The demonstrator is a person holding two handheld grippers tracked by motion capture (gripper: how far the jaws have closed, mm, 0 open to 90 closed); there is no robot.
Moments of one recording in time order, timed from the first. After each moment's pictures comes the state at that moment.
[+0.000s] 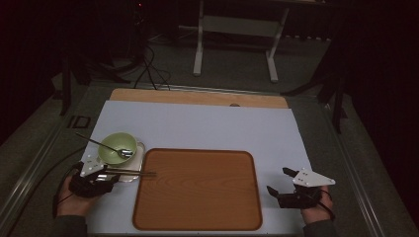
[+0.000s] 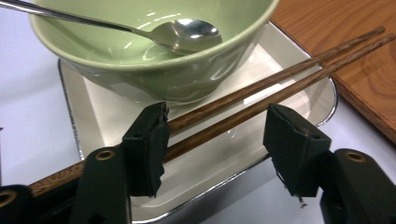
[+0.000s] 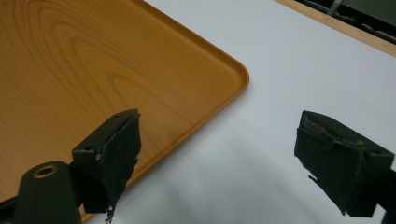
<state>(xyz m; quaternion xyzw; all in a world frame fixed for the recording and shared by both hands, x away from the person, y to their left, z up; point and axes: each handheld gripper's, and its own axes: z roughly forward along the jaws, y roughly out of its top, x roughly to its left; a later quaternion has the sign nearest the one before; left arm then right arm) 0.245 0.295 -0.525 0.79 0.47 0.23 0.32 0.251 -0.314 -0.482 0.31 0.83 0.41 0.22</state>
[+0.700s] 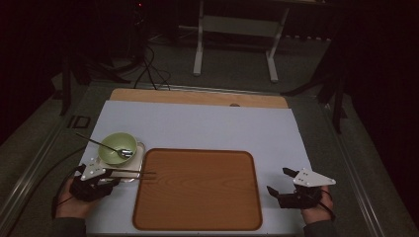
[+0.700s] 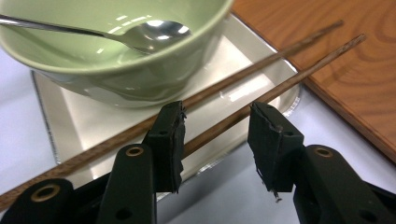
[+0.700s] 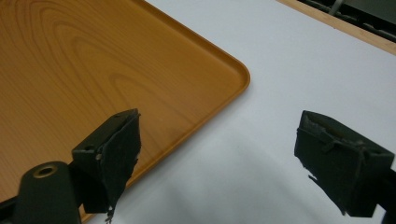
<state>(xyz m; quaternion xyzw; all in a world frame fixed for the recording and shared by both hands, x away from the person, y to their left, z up) 0.236 0.288 -0.524 0.82 0.43 0.21 0.31 0.251 -0.315 -0.482 0.31 0.83 0.41 0.21</state>
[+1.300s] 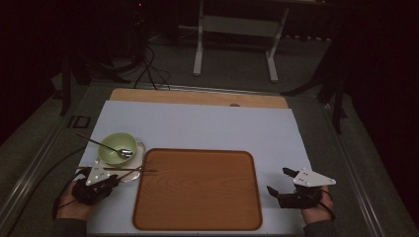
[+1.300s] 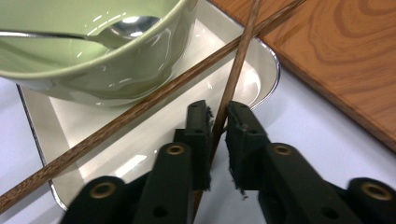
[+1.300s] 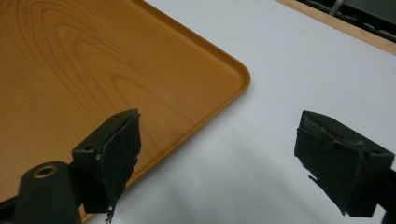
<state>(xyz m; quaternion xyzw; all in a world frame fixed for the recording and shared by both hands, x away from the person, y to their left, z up) 0.231 0.280 -0.521 0.83 0.41 0.22 0.30 0.251 -0.315 -0.482 0.31 0.83 0.41 0.21</state>
